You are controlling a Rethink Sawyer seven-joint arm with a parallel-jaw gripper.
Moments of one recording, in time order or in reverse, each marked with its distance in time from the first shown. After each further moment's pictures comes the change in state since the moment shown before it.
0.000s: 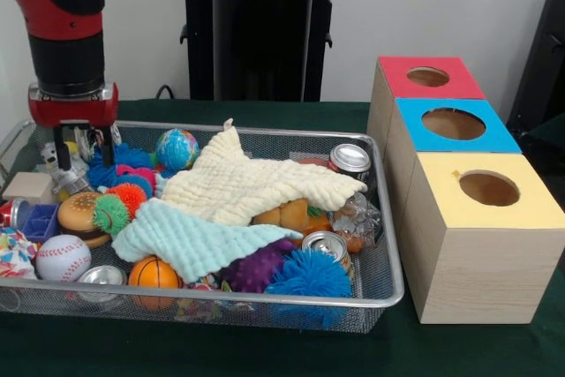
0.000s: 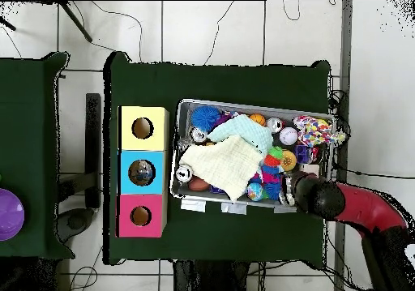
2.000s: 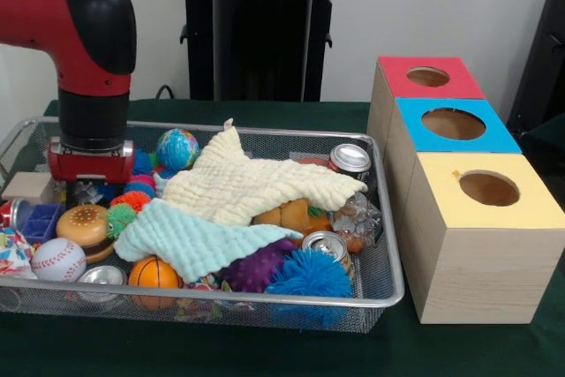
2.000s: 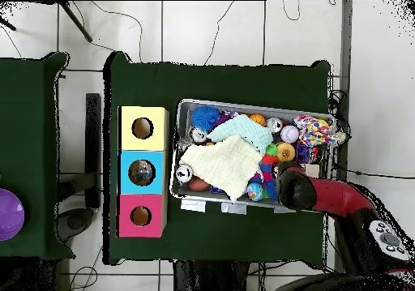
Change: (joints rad) arm 0.183 0.162 -0.179 -0.112 0.016 -0.294 0.014
